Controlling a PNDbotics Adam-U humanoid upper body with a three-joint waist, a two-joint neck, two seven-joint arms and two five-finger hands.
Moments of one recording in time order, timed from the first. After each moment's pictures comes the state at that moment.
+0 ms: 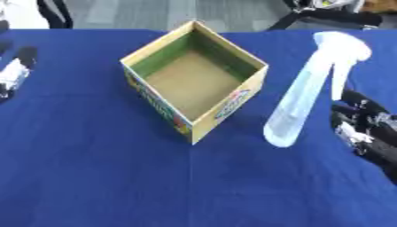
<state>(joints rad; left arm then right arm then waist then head) -0.30 0.44 0.21 -1.98 0.18 0.17 -0.06 -0.20 -0.51 0.18 -1.98 -0.24 0.27 -0.03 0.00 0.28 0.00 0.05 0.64</state>
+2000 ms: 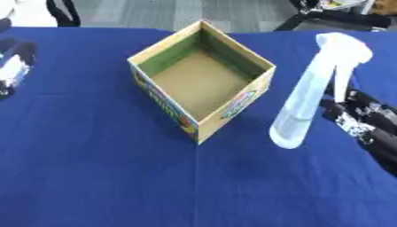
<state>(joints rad) -0.31 0.44 0.21 -1.98 0.19 0.17 -0.07 -0.26 -0.53 0.17 -1.98 -0.32 0.29 0.09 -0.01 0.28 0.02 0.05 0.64</state>
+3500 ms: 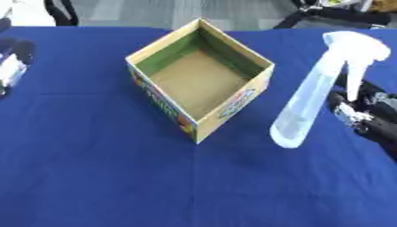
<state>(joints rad) -0.32 0.44 0.21 -1.98 0.20 0.17 -0.08 -0.31 -0.57 0.18 -1.98 -0.25 0.39 0.04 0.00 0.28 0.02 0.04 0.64</state>
